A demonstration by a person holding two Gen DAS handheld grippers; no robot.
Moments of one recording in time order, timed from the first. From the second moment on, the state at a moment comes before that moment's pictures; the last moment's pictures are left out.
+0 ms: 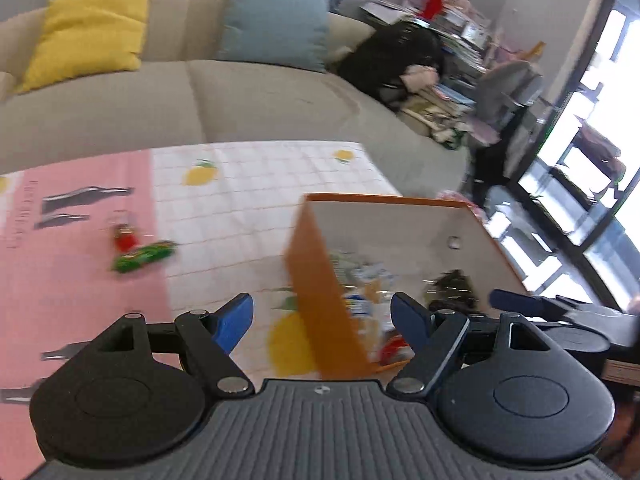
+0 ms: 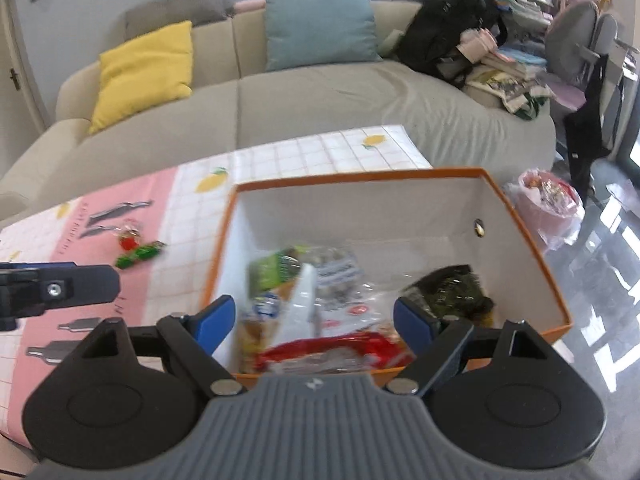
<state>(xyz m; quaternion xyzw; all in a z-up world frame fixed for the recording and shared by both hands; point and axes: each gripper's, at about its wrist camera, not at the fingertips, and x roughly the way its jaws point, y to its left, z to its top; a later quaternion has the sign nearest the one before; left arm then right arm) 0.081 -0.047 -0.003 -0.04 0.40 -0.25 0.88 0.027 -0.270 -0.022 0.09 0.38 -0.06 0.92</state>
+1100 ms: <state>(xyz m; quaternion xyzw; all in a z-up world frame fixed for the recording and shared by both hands) 0.125 0.084 -0.060 -0.01 0.41 -0.12 0.91 0.110 -0.123 -0.059 -0.02 0.37 0.08 0.93</state>
